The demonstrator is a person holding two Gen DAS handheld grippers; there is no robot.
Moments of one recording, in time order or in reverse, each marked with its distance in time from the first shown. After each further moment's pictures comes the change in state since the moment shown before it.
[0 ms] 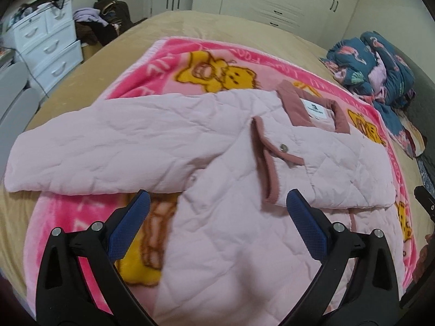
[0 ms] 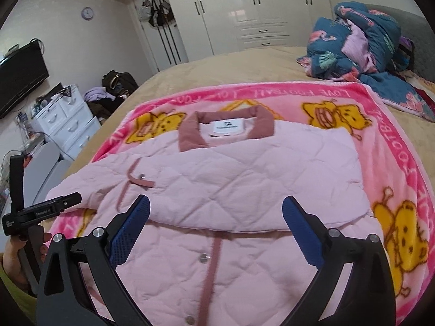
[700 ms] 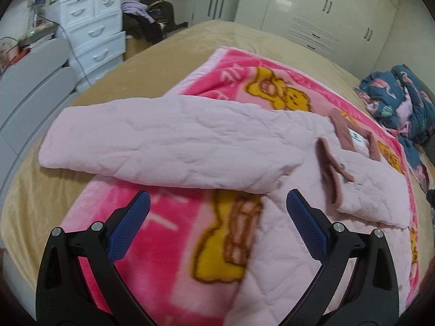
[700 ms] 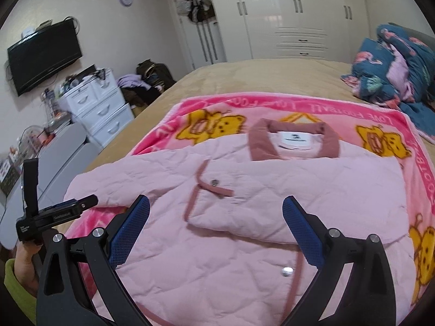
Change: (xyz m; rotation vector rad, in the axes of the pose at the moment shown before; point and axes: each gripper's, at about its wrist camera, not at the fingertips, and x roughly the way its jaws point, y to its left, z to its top) left arm -0.029 0.103 -0.017 -0.154 -0.068 0.115; right arm 0.018 0.122 0.009 -0.147 0.006 0.122
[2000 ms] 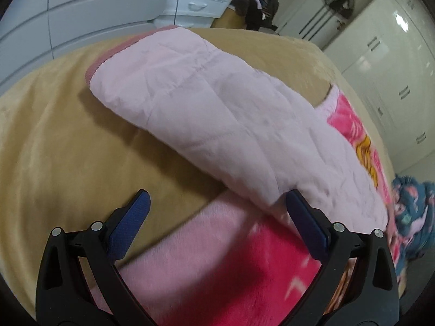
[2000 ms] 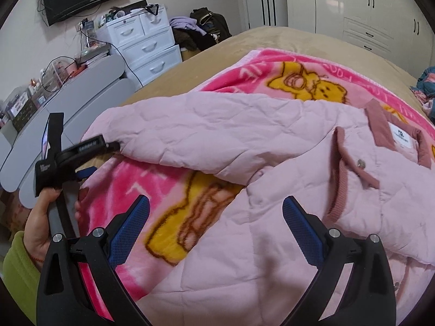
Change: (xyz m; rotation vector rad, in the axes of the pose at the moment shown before) left arm 0.072 0.201 -0.018 -0.568 0.013 0.044; right arm 0.130 0.154 -0.042 -0.214 0.227 0.145
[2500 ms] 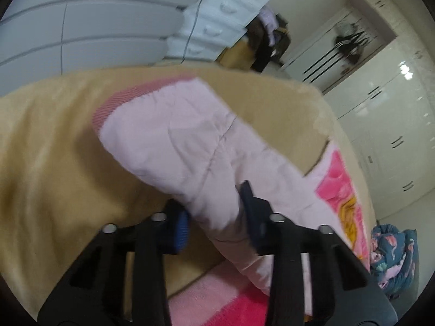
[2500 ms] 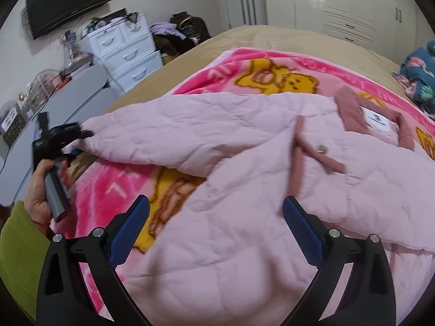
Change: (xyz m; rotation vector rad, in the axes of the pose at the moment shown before) left arm -0.021 0.012 0.045 -0.153 -0.162 -0.090; right arm -0.032 -0.051 -0.013 0.097 -0.033 -0.066
